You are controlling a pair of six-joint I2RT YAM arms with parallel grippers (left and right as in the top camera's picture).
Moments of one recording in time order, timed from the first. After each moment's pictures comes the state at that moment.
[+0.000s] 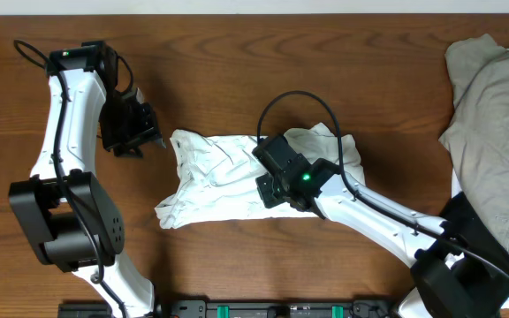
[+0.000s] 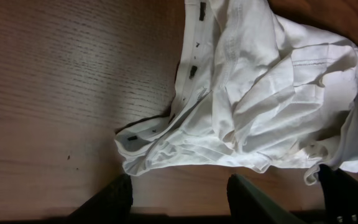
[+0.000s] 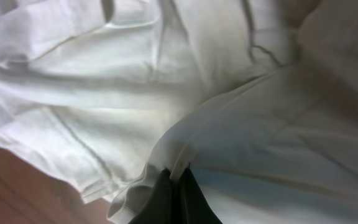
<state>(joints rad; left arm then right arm) 0.13 1.92 1.67 -1.48 0.25 -0.18 0.79 1.68 1.03 -0.50 -0.01 0.41</state>
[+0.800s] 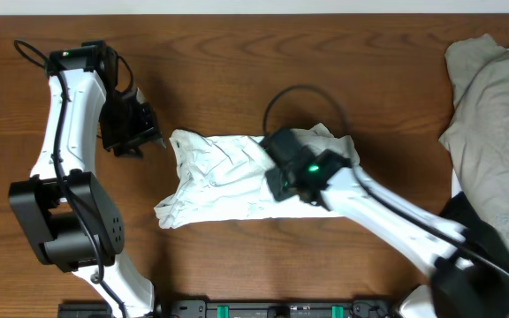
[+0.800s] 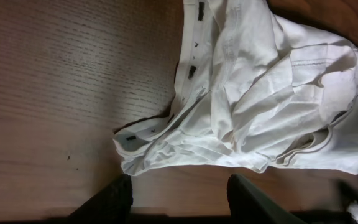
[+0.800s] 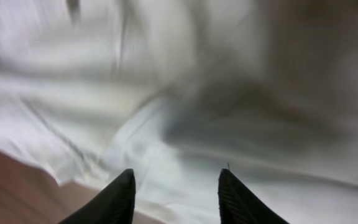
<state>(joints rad) 0.13 1.92 1.67 -1.48 0.25 -0.18 0.74 1.62 1.10 -0.65 0.08 0.35</state>
